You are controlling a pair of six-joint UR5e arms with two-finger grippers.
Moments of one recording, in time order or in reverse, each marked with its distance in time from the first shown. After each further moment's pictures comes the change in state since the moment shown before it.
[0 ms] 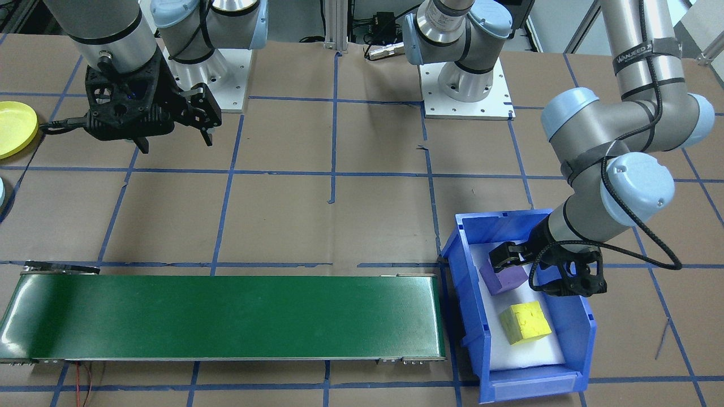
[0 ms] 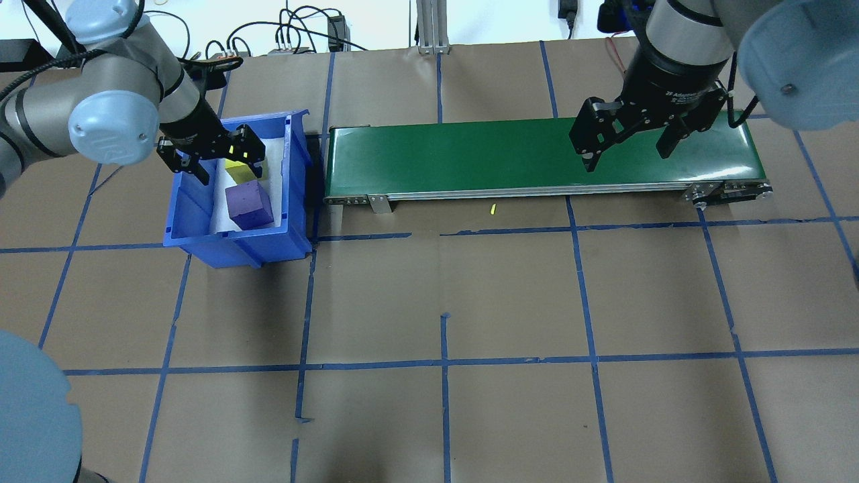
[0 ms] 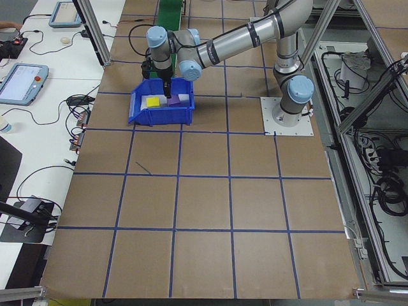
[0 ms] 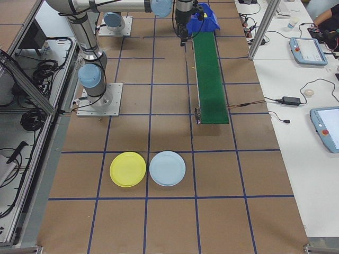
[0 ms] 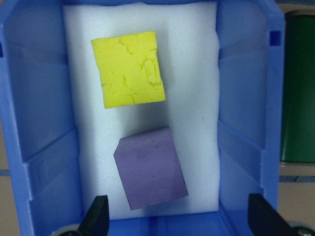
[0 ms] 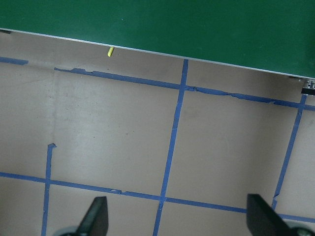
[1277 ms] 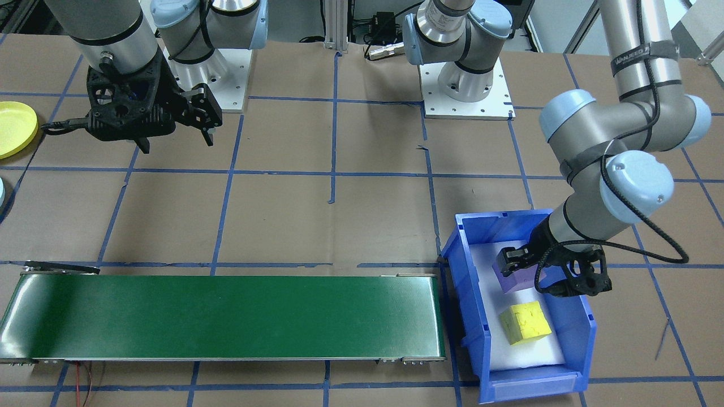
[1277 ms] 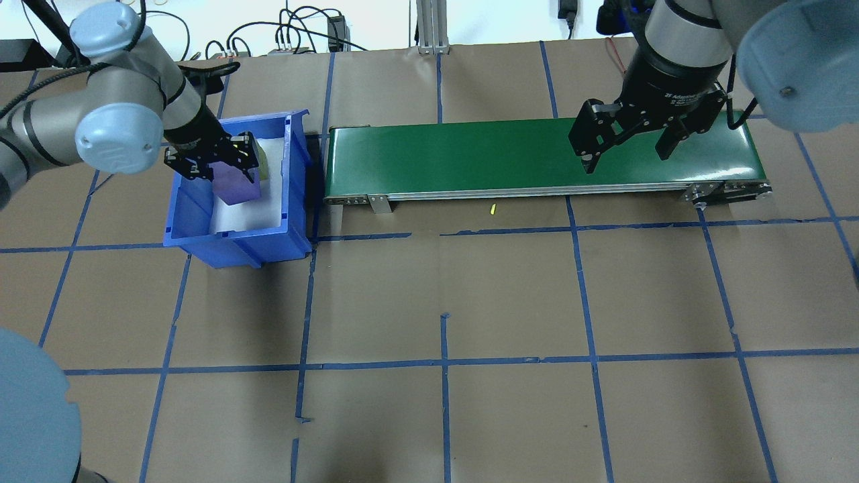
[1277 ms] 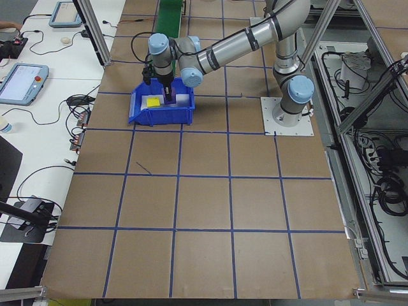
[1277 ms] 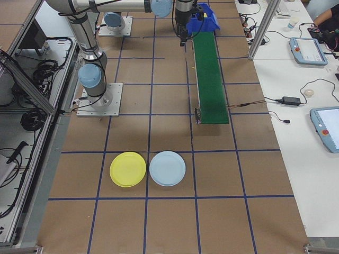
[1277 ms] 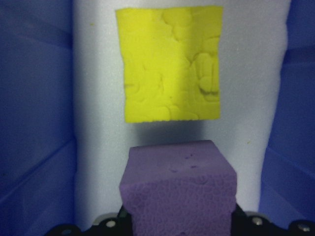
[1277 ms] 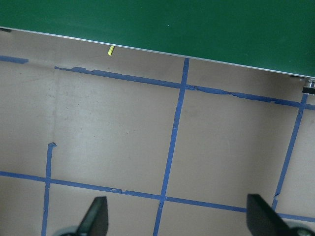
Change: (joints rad) left arm -0.015 0.036 0.040 -0.044 -0.002 -0.058; right arm 0.002 -0.001 0.003 0.001 0.000 0.000
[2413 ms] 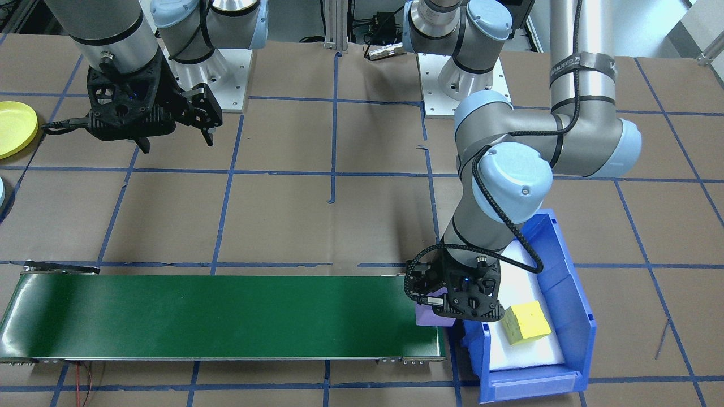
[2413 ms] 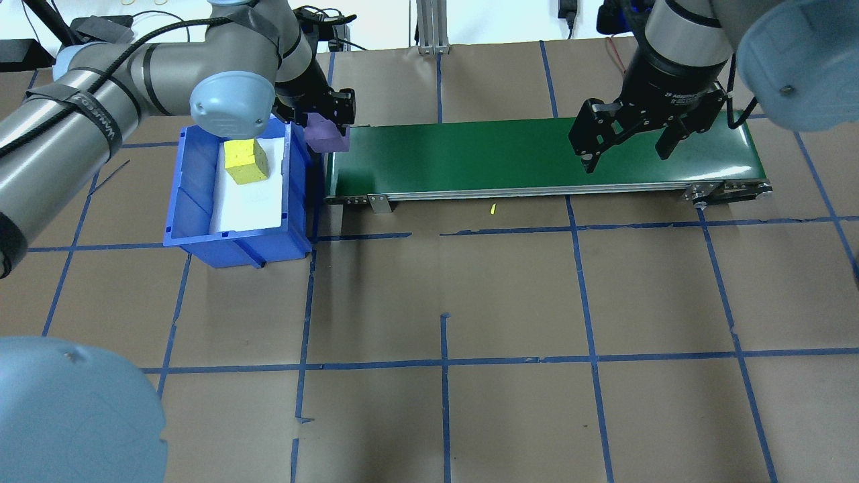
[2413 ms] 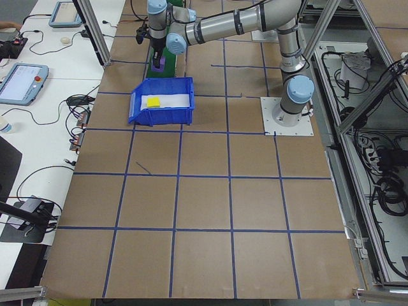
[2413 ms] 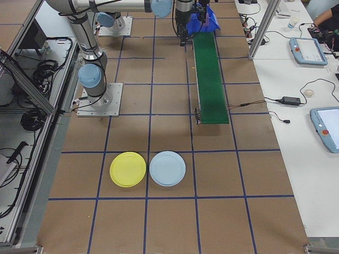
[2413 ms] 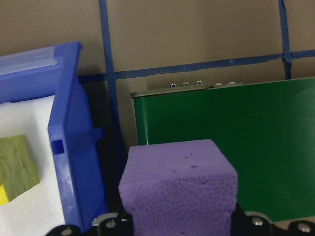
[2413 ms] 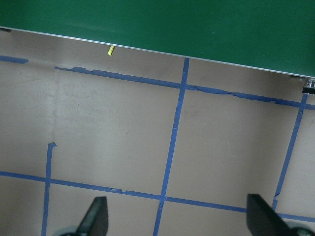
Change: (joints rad) left arm -0.262 -0.132 0.151 0.150 -0.004 -0.016; right arm 0.000 0.000 0.000 0.000 0.000 0.000
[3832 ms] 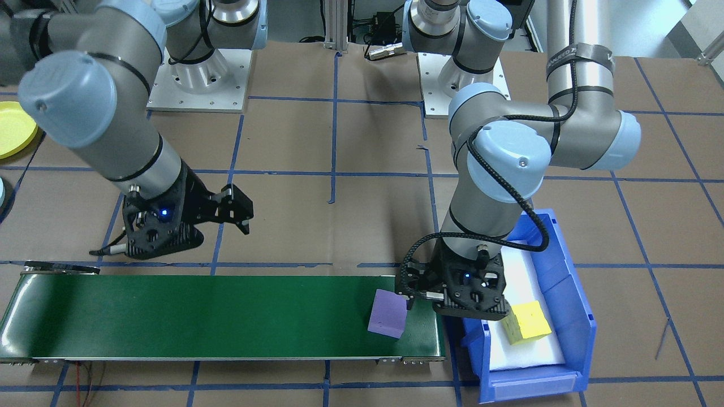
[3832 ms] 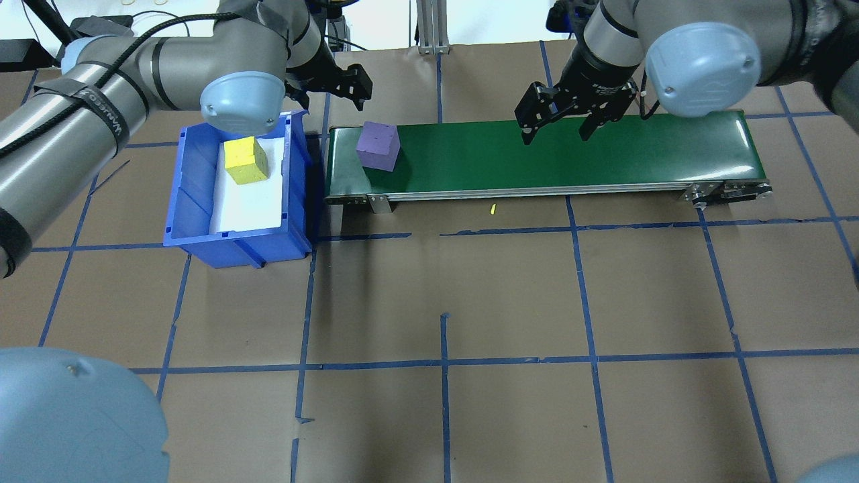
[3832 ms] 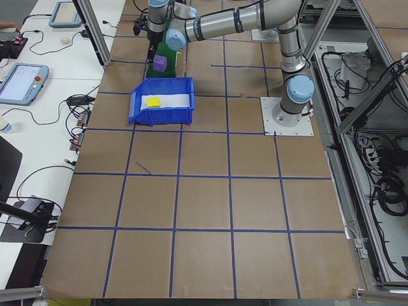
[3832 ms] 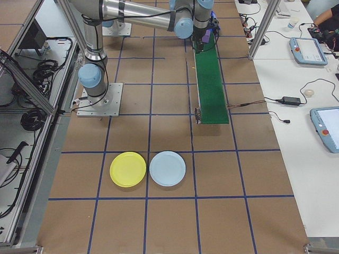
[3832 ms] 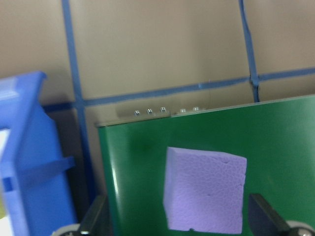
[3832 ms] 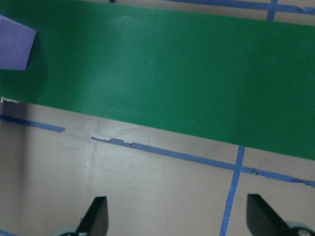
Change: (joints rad) left arm 0.009 0.027 0.031 0.065 0.031 -0.017; right arm -0.003 0.297 -0.054 -0.312 0.201 -0.005
